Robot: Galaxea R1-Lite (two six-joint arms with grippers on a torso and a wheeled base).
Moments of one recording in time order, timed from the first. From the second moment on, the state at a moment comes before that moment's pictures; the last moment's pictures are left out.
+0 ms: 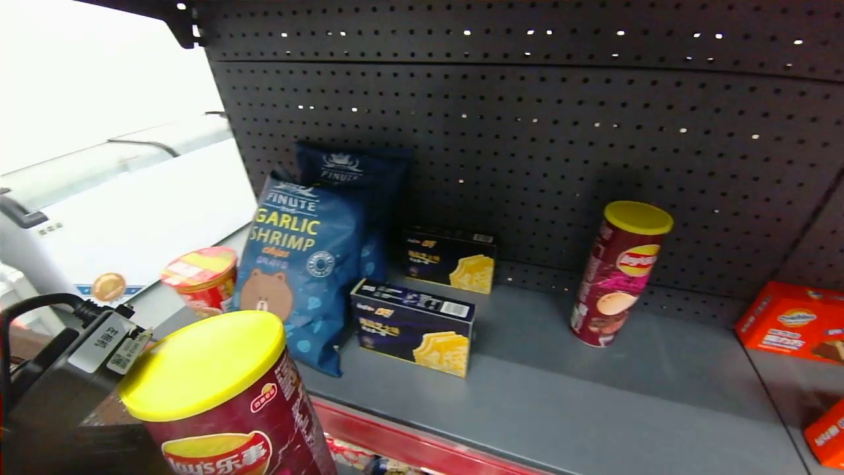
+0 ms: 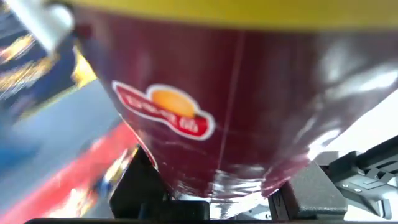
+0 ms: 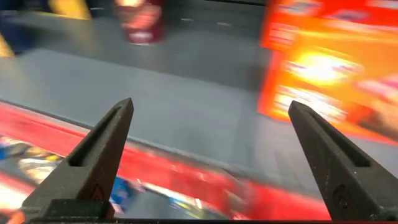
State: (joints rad) left arm -0.41 1.14 -0.43 -0.35 -0.81 0.09; right arm 0.00 0.01 0.00 0.00 0.02 0.00
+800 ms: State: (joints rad) left arm -0.41 1.14 -0.41 -0.35 -0.81 0.09; right arm 0.00 0.01 0.00 0.00 0.02 0.00
